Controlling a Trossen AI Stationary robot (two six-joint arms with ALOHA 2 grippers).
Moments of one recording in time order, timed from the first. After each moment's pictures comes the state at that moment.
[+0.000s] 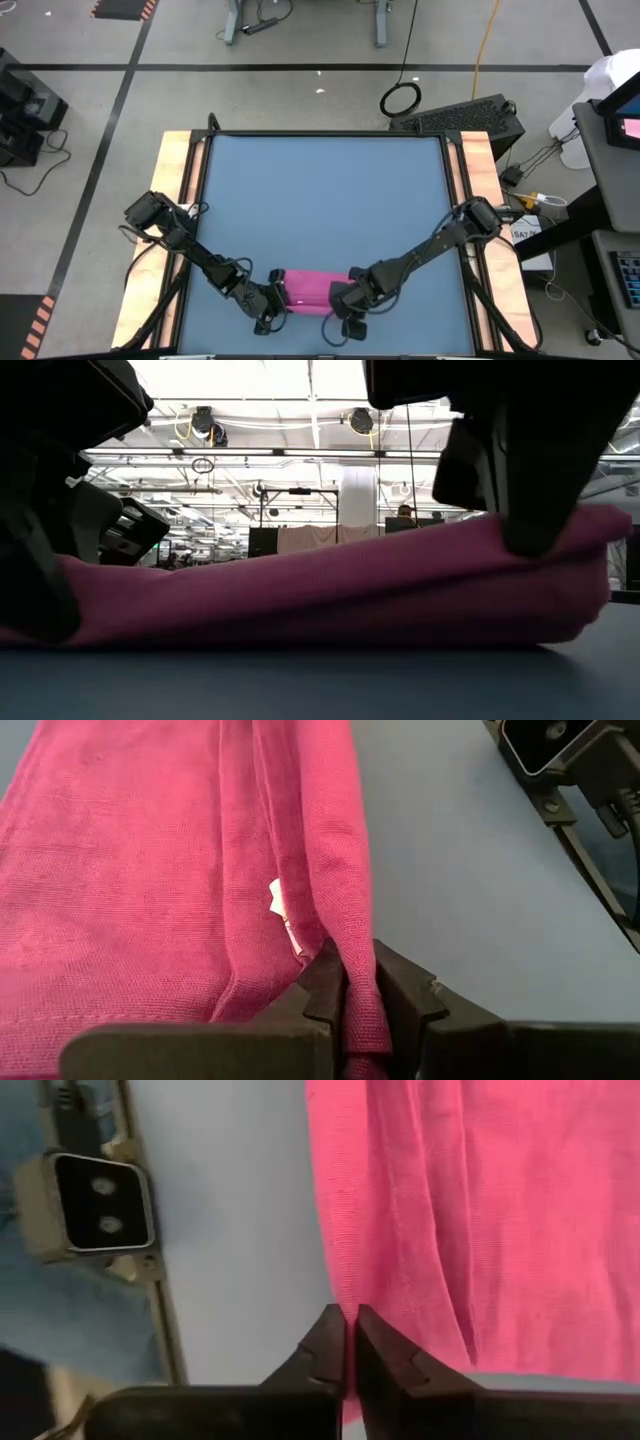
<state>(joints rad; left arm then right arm) -0.70 1.85 0.73 0.39 -0.21 -0.47 0.52 2.01 1.45 -0.60 -0.13 0.78</state>
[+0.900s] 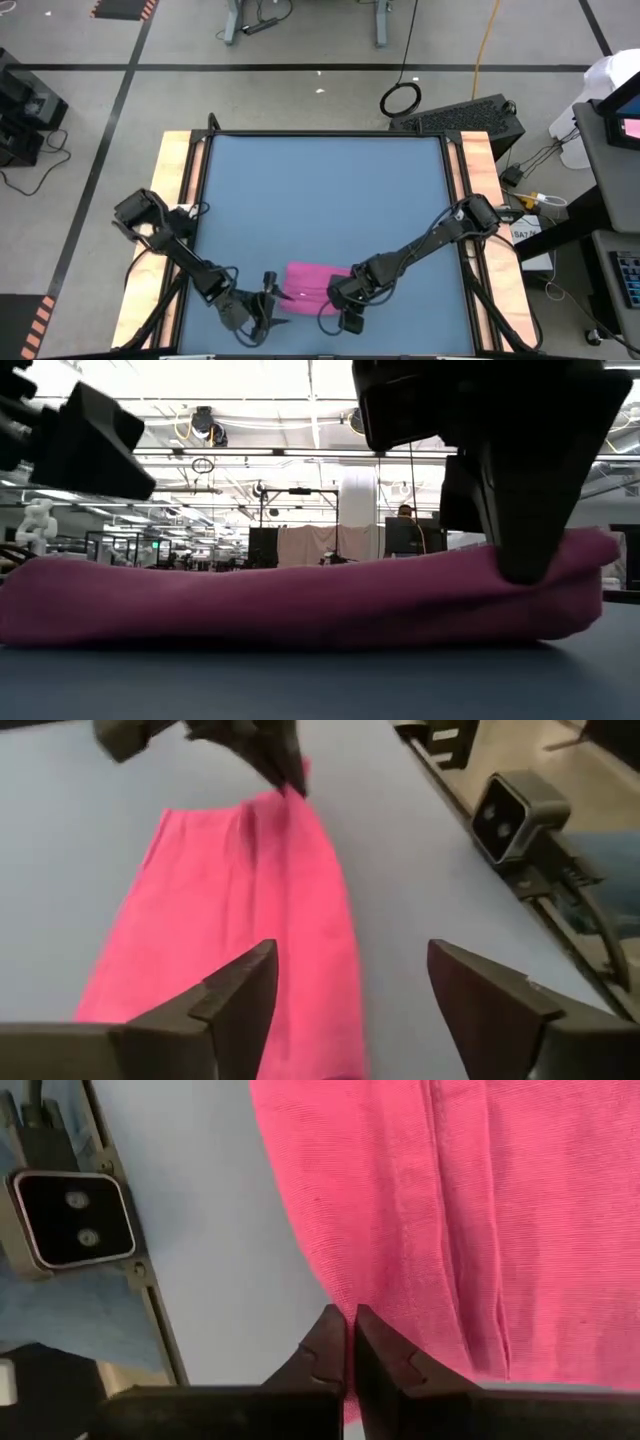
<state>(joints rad) -0.81 1.77 0.73 0.47 -0.54 -0.28 0.47 2.01 1.41 -0.56 -0.22 0.84</state>
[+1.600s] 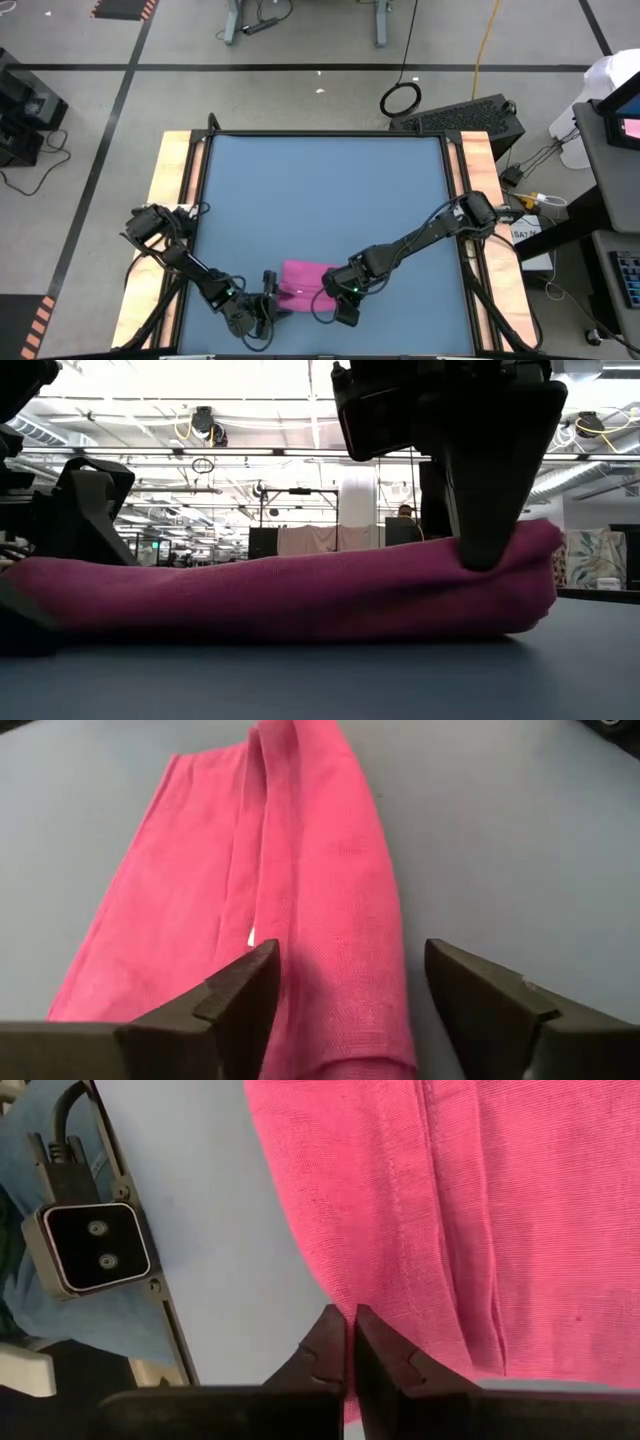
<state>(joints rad) -0.83 1.94 0.74 0.47 -0.67 -0.24 0.41 2.01 1.41 -0.55 -0.29 0.82</state>
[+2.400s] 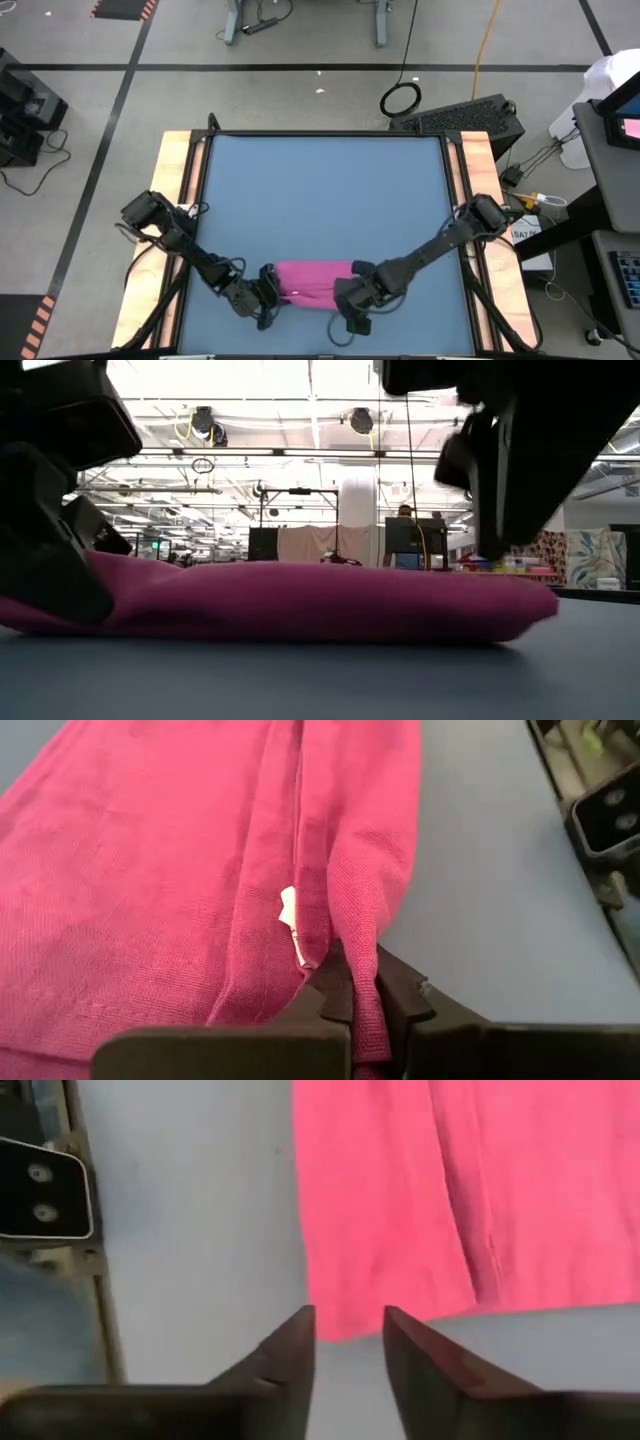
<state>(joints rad) -0.73 1.83 0.65 0.47 -0.40 -0.77 0.52 1.97 1.42 -0.64 -0.01 0.72</state>
